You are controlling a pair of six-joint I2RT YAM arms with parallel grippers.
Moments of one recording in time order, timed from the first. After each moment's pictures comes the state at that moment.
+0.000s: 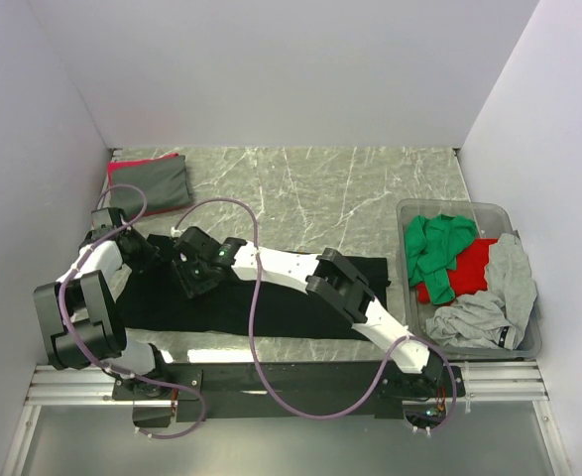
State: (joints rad) left arm 0.32 1.45 0.79 -0.37 0.22 -0.57; right arm 1.12 2.45 2.08 -0.51 -0.13 0.53
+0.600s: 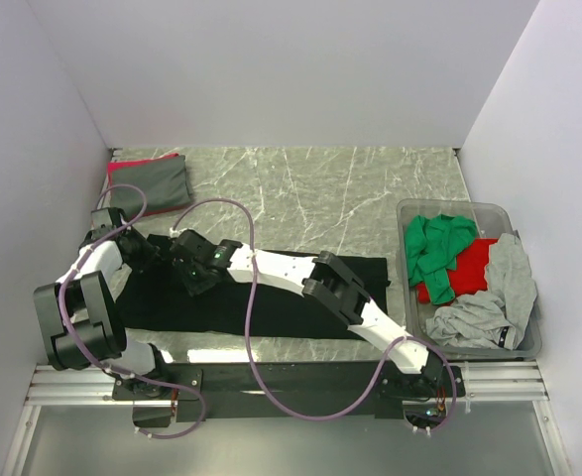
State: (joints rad) left arm 0.32 1.45 0.79 -0.36 0.23 -0.57; right arm 1.14 2.49 2.14 -0.55 -0.03 0.52
